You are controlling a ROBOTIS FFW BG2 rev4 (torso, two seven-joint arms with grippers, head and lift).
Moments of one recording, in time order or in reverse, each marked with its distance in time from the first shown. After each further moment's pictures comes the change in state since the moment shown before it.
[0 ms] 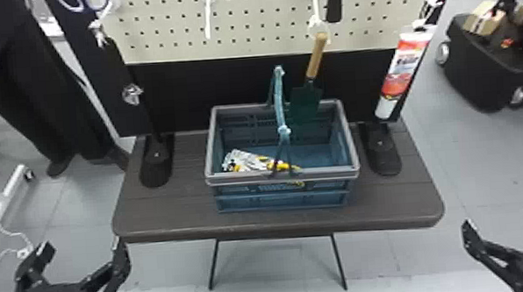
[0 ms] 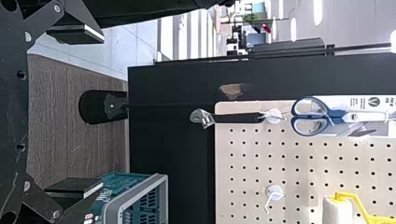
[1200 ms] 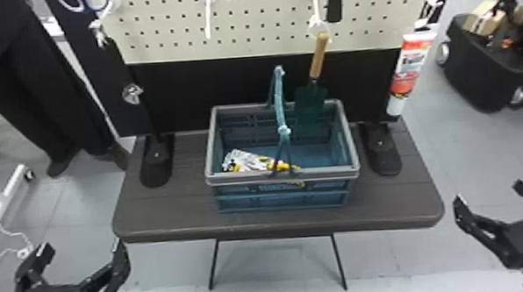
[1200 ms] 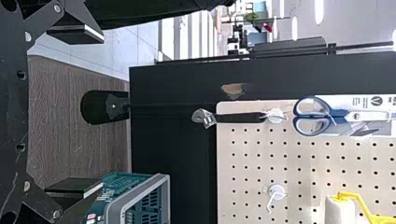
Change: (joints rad) left arm 0.003 0.006 0.001 0.000 0.000 0.003 0.000; right arm -0.133 -0.019 -0.001 0.054 -0.005 0.075 0.043
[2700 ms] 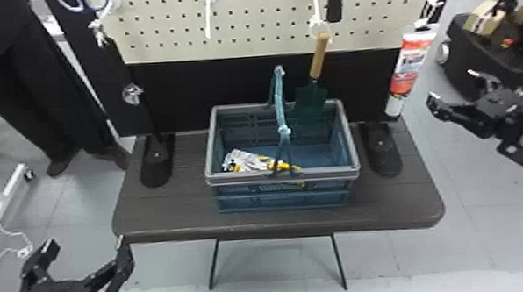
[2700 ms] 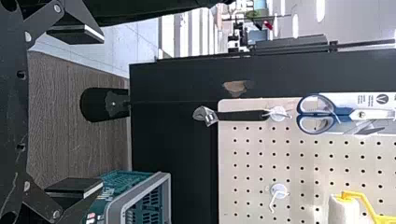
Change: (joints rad) left arm -0.025 0.011 -0.008 0.025 0.004 -0.001 0.000; right arm -0.682 -0.256 0.118 0.531 -0.062 0.201 0.300
